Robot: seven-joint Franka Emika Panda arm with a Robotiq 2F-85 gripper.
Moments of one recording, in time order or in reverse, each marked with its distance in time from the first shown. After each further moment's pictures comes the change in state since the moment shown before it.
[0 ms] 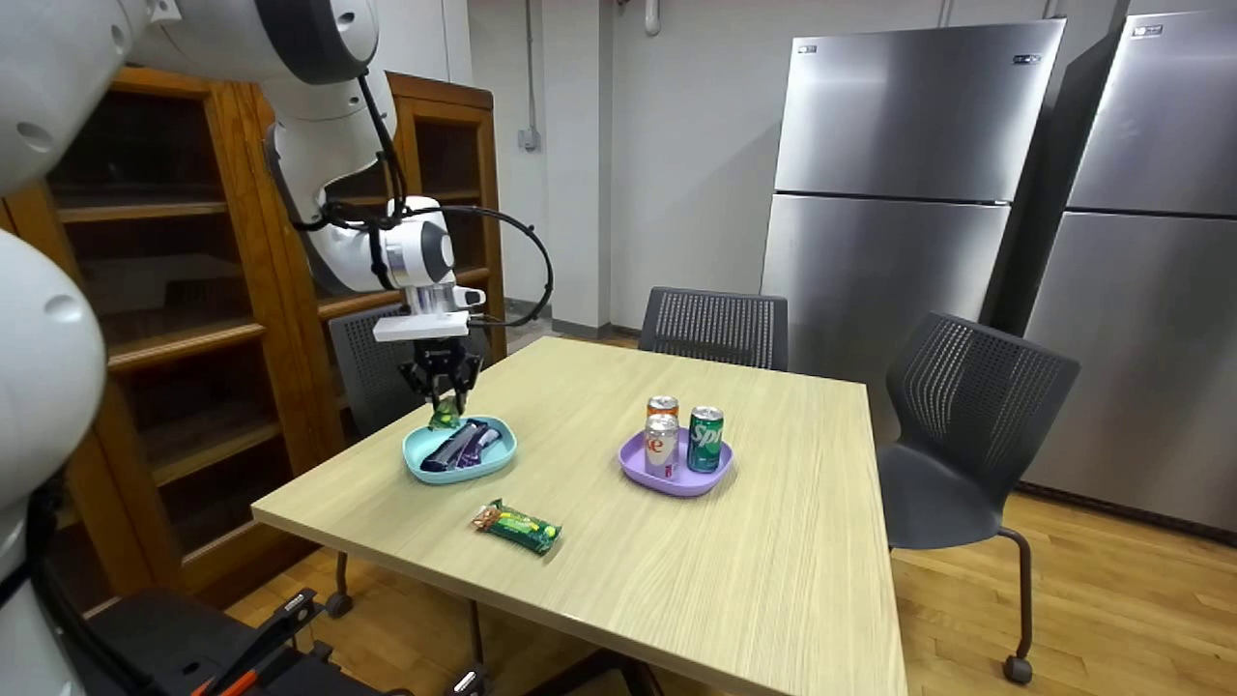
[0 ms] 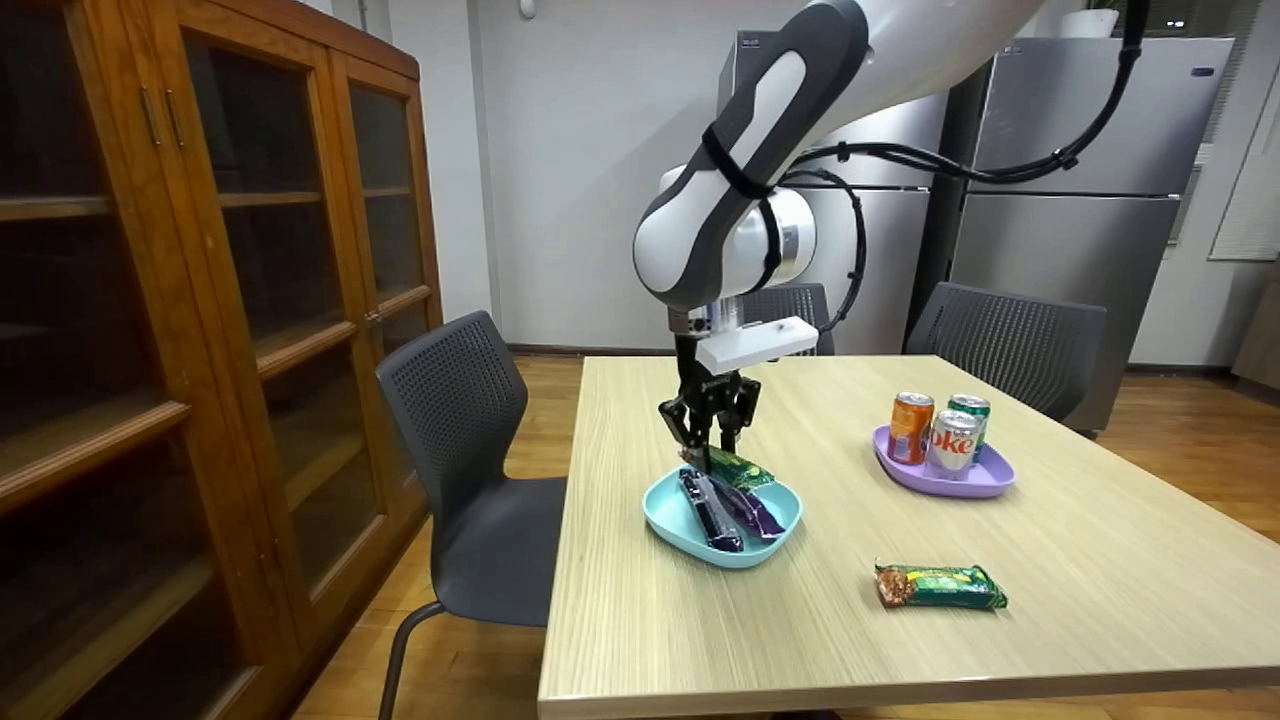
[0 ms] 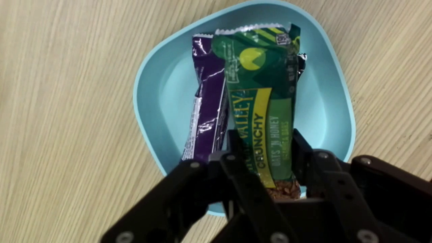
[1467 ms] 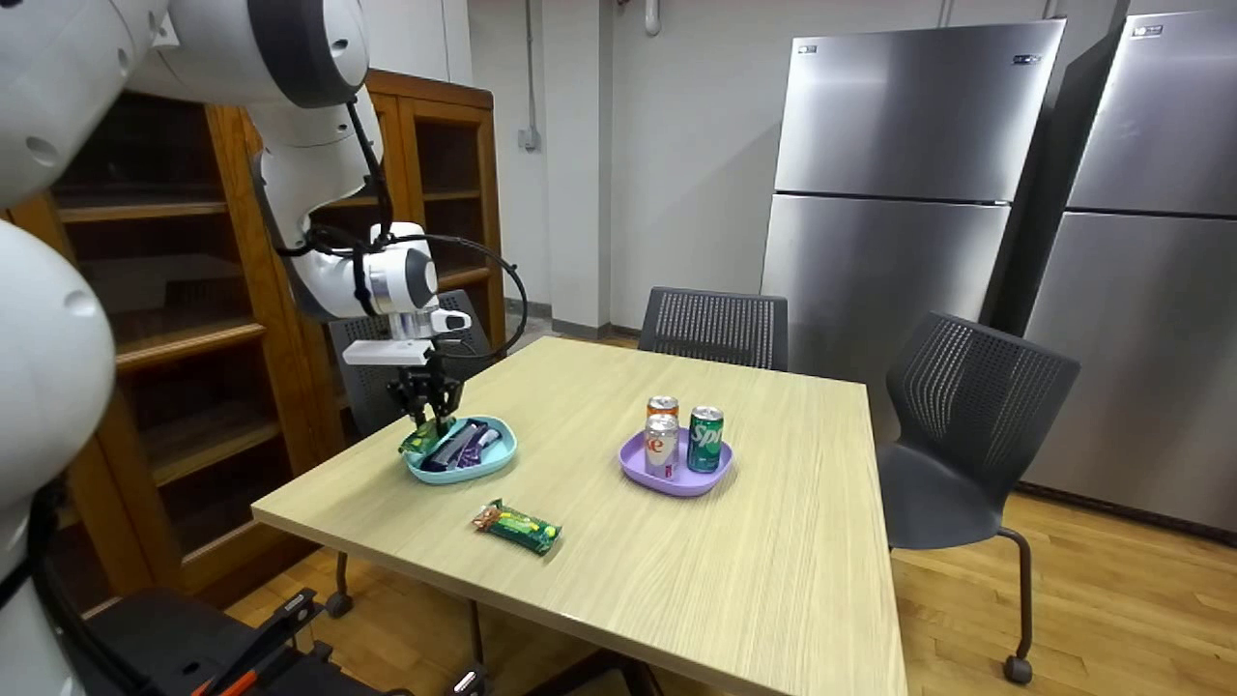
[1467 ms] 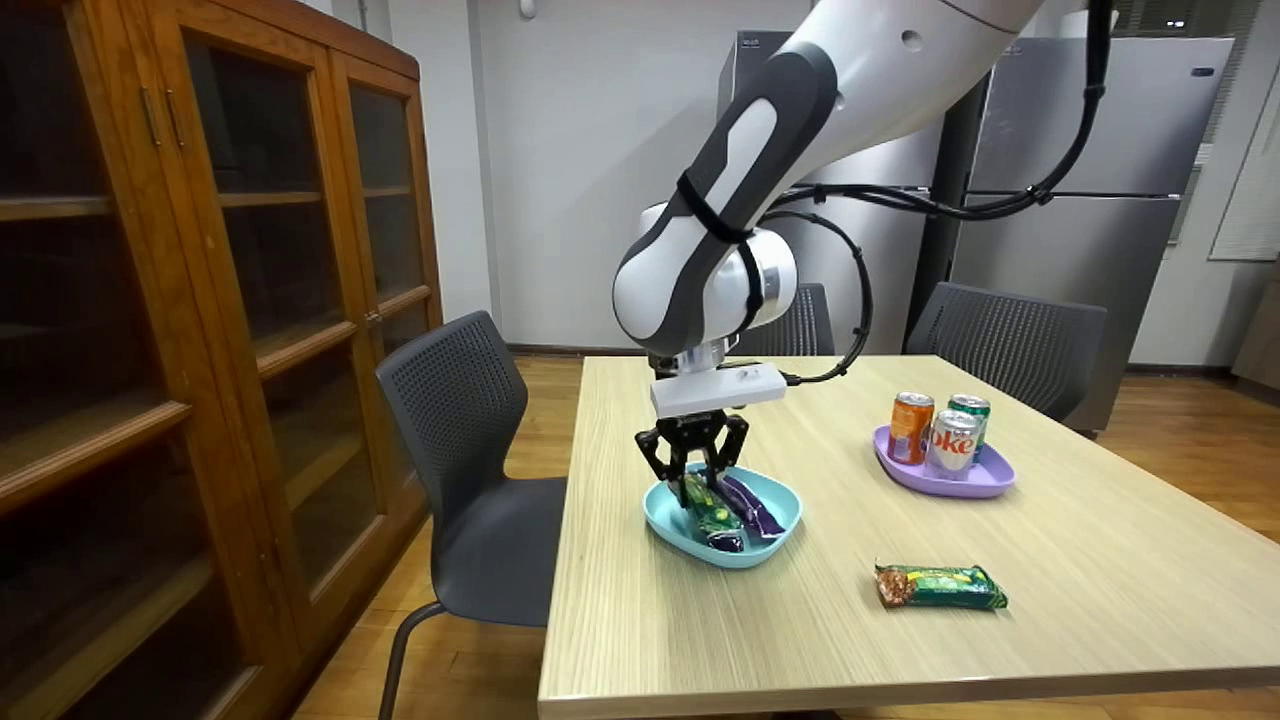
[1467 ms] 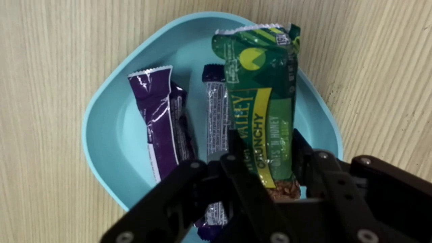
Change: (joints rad) arm 0.052 0.055 -0.016 -0.013 0.017 0.072 0.329
